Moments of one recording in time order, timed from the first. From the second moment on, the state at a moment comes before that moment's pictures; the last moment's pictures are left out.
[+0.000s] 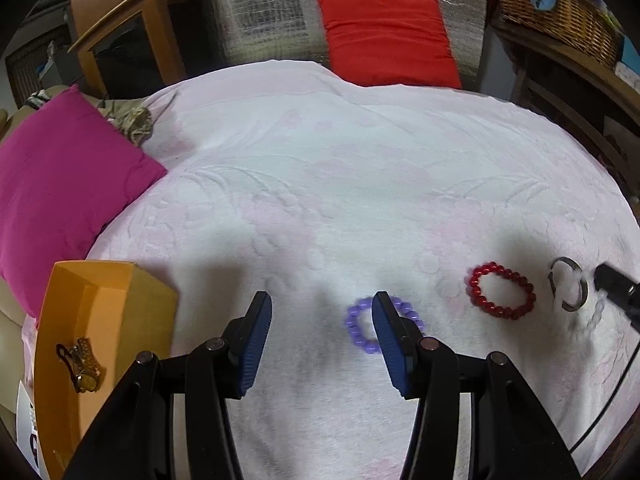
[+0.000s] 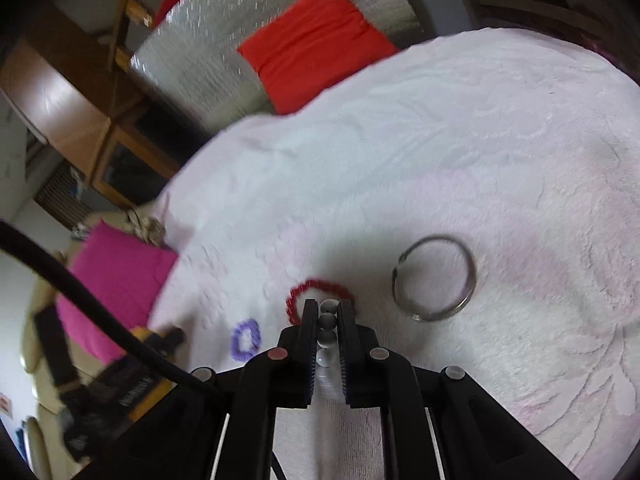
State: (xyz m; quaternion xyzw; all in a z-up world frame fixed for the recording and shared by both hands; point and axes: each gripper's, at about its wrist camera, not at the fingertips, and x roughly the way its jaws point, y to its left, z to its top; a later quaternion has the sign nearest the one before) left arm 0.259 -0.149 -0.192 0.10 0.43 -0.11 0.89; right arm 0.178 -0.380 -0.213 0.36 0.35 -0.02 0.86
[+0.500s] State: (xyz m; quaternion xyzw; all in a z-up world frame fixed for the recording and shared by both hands) left arm 0.275 -0.224 -0.218 0.08 0.45 -0.18 0.87; right arm 0.164 -0.416 -0.212 0.39 0.33 0.01 0.86
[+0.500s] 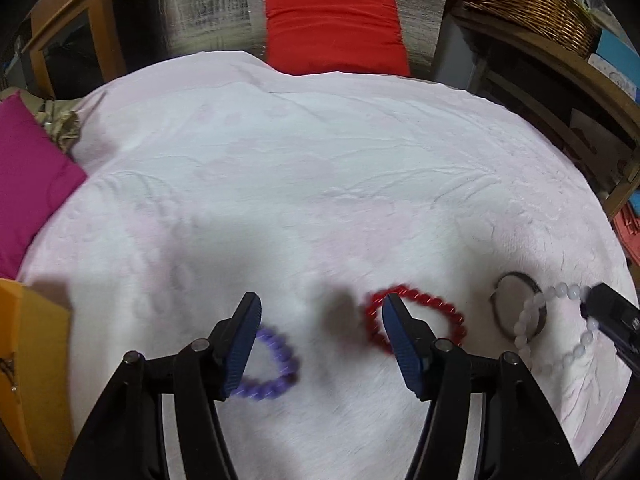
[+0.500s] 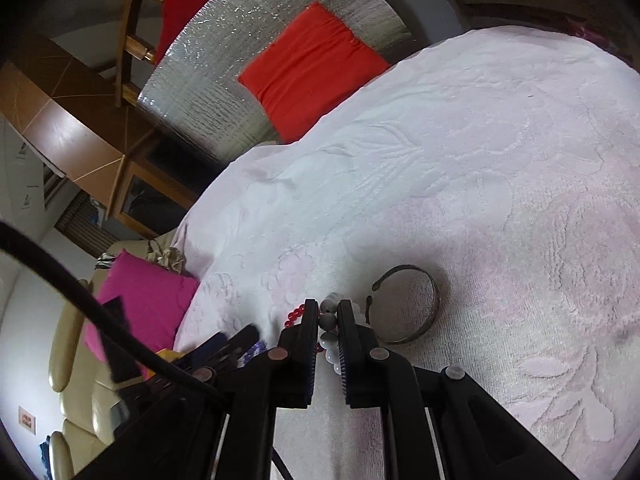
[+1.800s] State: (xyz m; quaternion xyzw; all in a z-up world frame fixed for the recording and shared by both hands) left arm 0.255 -0.168 -0.171 0.02 0.40 -0.19 0.90; right arm 0.164 -0.369 -0.188 0.36 0.29 0.07 0.88
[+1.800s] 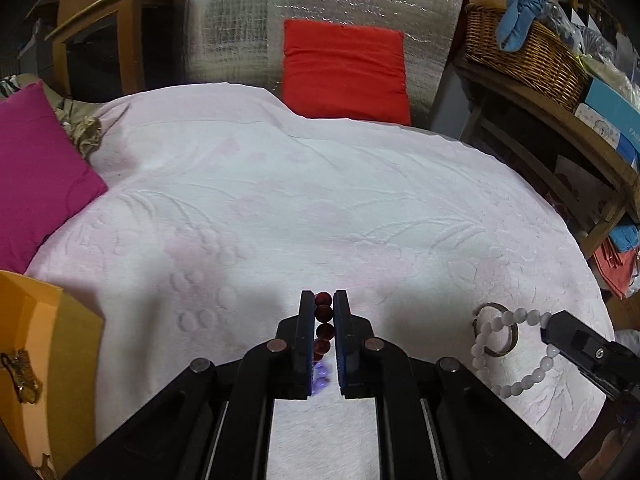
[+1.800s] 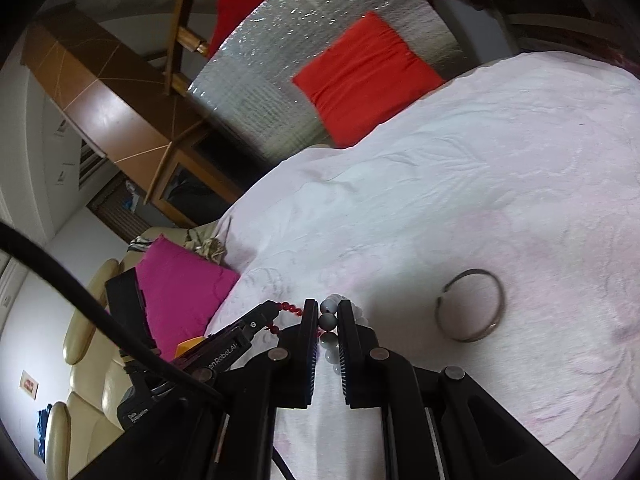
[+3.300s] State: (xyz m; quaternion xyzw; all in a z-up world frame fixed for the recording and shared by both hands) left arm 0.187 0.020 -0.088 -0.04 0.28 -0.08 0.96; right arm 0.176 -0.196 -0.149 0.28 0.29 0.19 0.89
